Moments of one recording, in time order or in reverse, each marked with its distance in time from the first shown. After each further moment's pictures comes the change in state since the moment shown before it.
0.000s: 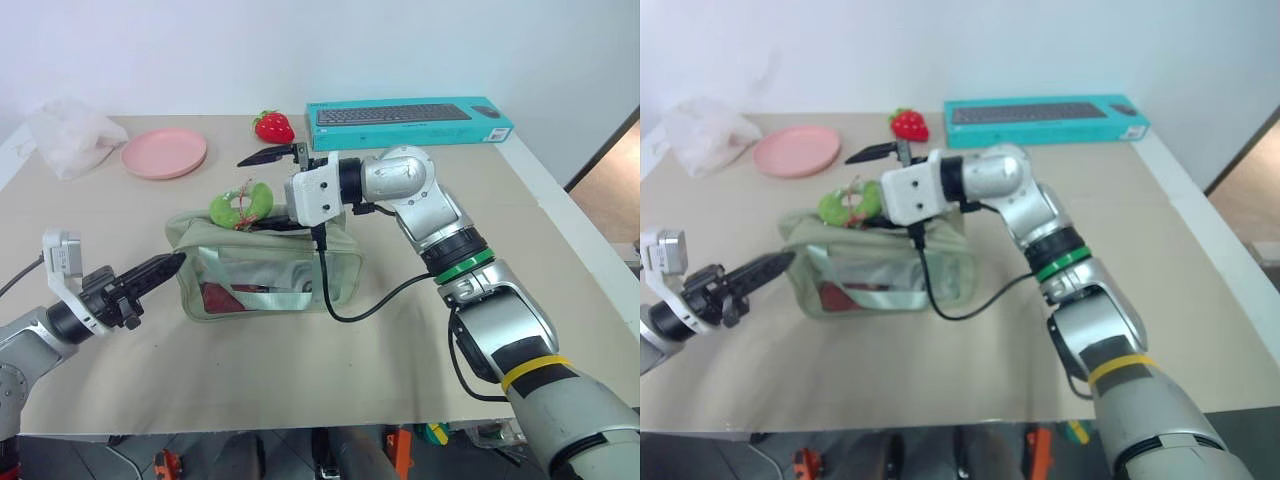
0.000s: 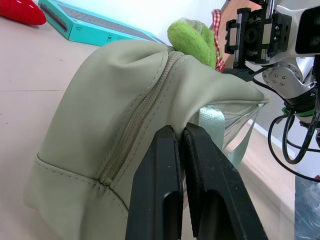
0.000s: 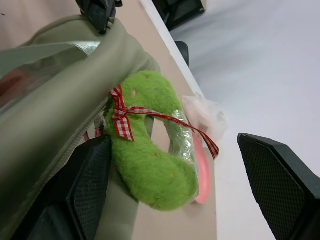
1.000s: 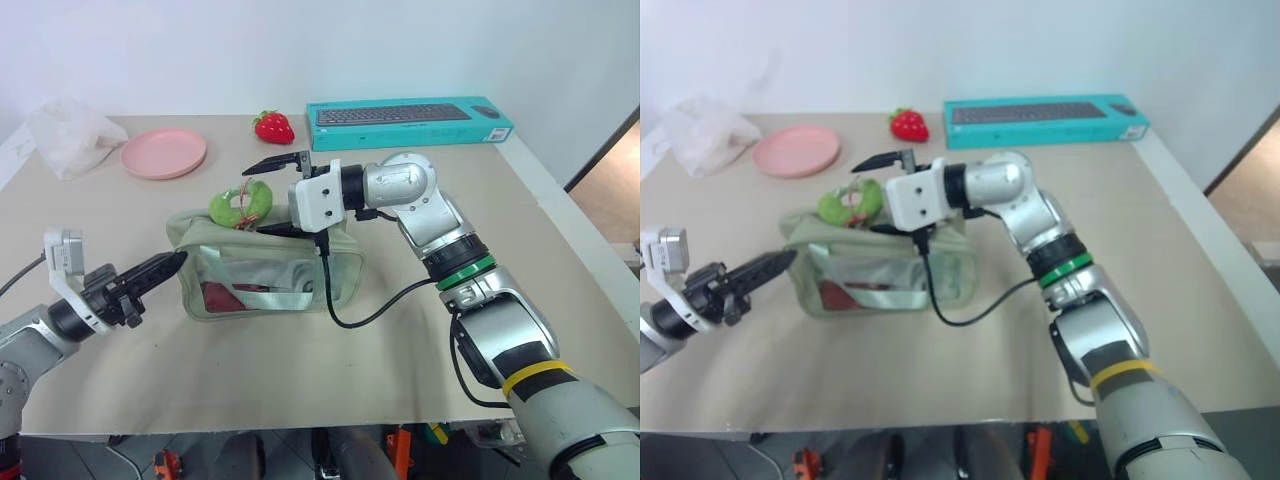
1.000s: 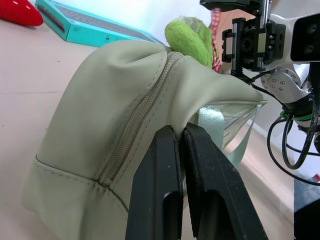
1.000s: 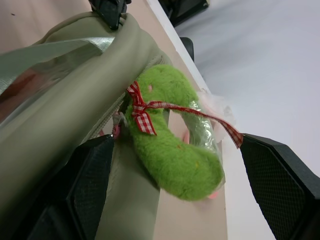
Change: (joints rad) left arm -0.012 0.000 -0.006 0.001 0.001 0.002 0.000; right arm 0.036 -0.005 -0.009 -0.038 -0.006 0.039 0.015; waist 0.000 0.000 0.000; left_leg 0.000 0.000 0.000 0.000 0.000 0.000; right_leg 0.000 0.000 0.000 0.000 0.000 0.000
